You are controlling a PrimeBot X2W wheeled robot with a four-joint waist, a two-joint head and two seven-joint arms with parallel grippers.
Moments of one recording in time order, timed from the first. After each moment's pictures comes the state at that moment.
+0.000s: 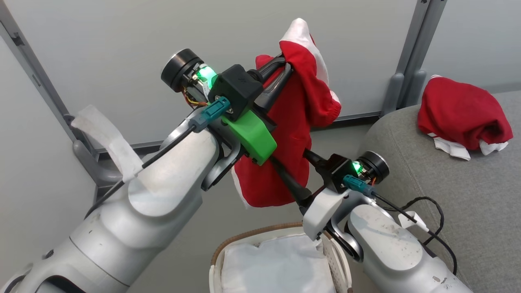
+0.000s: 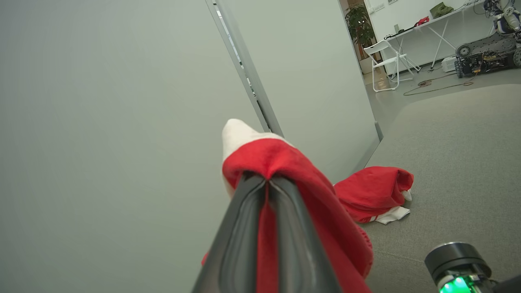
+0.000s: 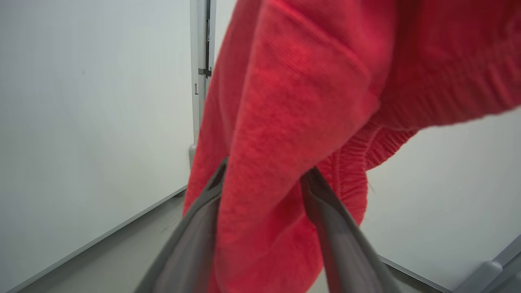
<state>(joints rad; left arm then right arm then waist) -0.93 0.19 -0.90 0.36 -0.49 -0.11 -0.18 -0.56 -0.05 0.60 0.55 0.23 0.13 -0.26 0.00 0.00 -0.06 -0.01</state>
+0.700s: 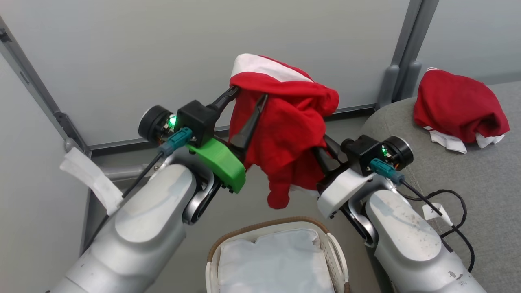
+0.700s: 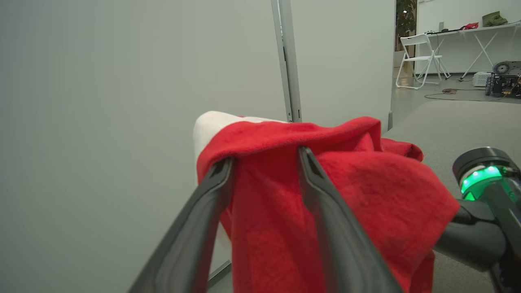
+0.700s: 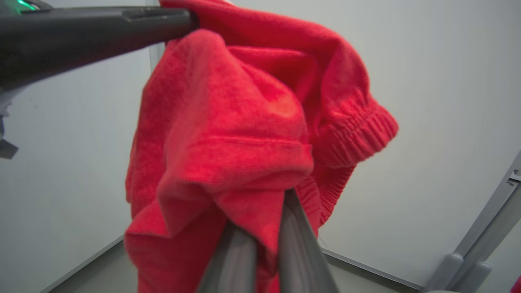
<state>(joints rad) -0.77 0.23 -0.84 0.44 -0.61 -0.07 -0.22 -0.54 -0.05 0.45 0.47 0.19 0.13 -0.26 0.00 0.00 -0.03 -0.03</state>
